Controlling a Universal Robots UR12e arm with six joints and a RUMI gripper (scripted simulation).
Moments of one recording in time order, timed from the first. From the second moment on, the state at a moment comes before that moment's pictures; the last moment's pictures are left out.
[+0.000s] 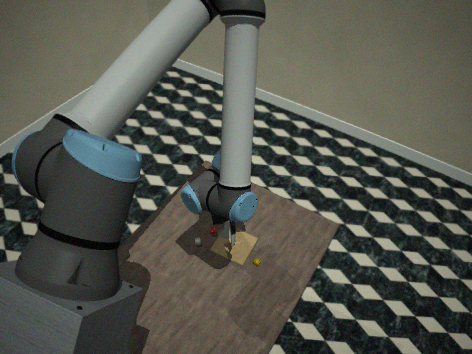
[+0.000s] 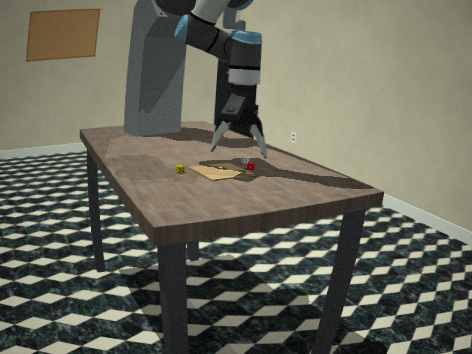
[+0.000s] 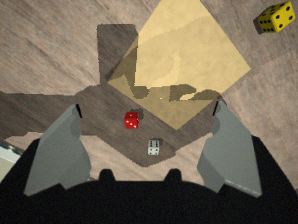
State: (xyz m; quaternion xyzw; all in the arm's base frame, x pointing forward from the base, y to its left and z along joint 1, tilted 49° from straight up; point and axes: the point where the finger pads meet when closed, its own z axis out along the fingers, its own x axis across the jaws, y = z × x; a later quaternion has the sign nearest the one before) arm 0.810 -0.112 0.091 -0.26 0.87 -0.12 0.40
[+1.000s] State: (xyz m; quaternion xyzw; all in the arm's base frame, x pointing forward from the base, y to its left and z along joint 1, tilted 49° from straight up) arm 0.818 -0.078 0.100 -0.26 0.87 -0.12 0.40
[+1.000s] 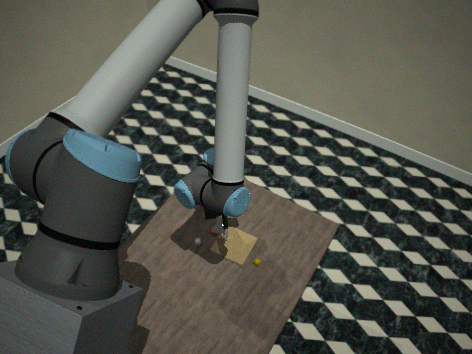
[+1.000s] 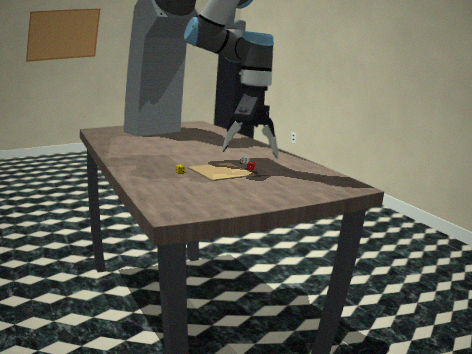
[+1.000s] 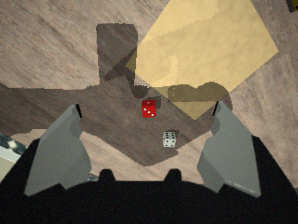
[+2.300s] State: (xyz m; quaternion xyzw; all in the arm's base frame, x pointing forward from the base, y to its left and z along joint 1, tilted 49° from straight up) arm 0.789 -0.053 0.066 -0.26 0.87 -0.12 0.40
